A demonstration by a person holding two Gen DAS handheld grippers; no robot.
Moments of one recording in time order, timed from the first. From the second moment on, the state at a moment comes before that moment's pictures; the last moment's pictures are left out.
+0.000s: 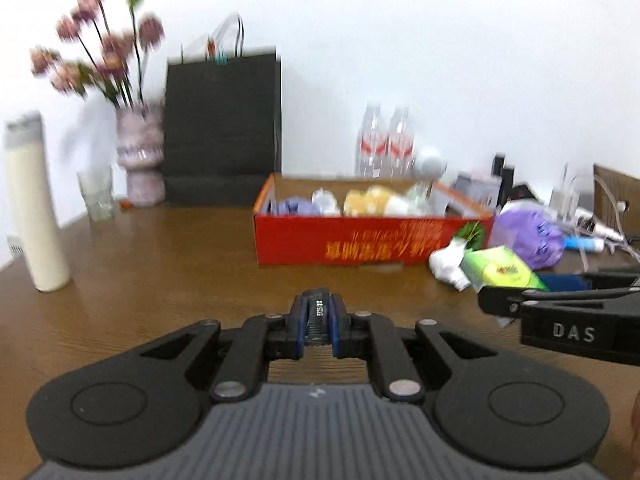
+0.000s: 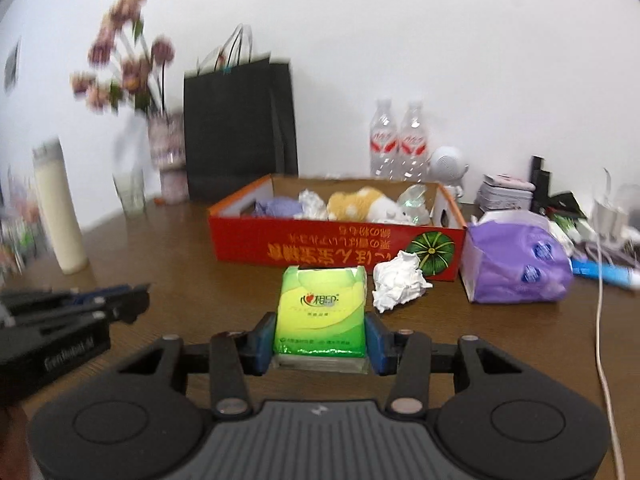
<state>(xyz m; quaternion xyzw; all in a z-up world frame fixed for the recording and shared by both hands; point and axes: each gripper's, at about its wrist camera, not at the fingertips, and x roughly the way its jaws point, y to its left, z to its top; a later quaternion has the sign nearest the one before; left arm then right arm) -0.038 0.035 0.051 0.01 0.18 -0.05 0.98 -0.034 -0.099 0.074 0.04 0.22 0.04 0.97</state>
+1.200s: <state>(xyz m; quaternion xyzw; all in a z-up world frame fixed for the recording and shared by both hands) -0.157 0.025 0.067 0.01 0.10 -0.02 0.99 -0.169 -0.068 0.080 0.04 0.12 0.02 0.99</state>
